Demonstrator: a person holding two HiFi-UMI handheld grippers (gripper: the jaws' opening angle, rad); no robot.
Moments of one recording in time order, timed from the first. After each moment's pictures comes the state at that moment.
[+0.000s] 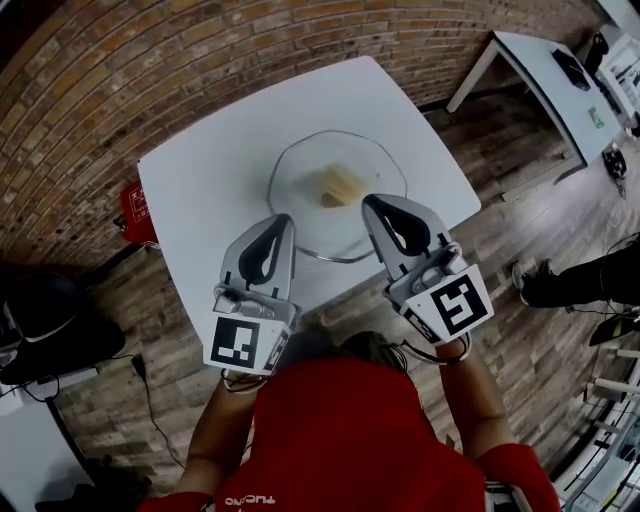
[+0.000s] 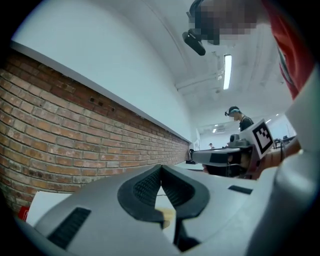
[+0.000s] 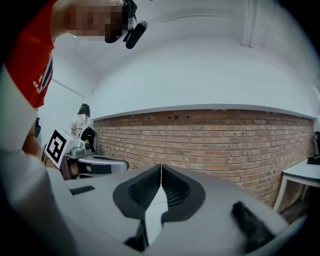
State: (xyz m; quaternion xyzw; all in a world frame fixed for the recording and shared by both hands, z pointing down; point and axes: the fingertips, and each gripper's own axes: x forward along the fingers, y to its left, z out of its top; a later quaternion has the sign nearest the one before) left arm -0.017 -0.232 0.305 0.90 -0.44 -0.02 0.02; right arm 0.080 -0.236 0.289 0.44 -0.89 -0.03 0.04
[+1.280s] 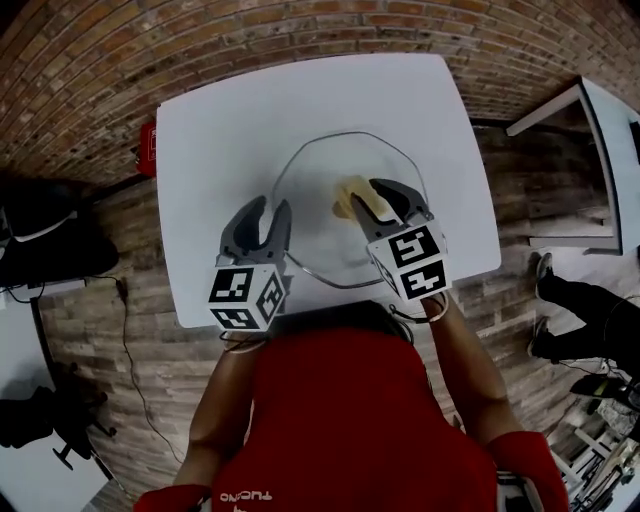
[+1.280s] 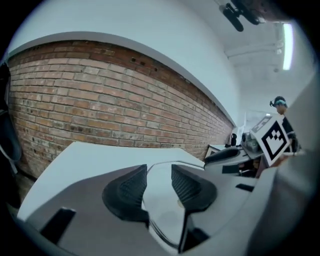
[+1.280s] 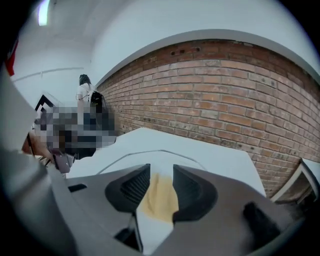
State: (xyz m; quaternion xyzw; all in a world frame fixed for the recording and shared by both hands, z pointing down) left arm -0.036 -0.324 0.433 0.76 -0.61 0.08 0.21; right arm 0.094 -0.366 0.452 0.33 -0.89 0.09 0.29
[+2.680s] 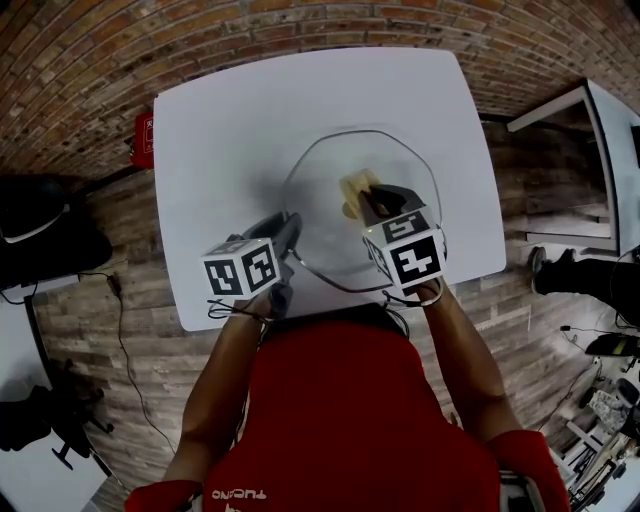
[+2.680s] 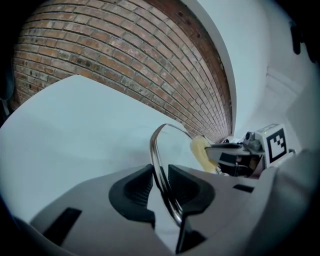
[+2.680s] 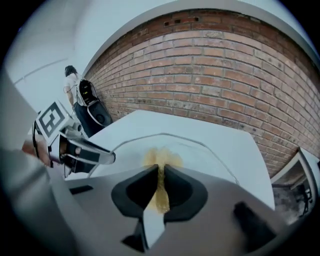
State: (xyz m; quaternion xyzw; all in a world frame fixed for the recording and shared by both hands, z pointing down) left arm -0.042 -0.317 0.533 0.71 -0.51 0.08 0.48; right arm 0.074 -0.373 0.500 0.33 -0.84 0.17 0.39
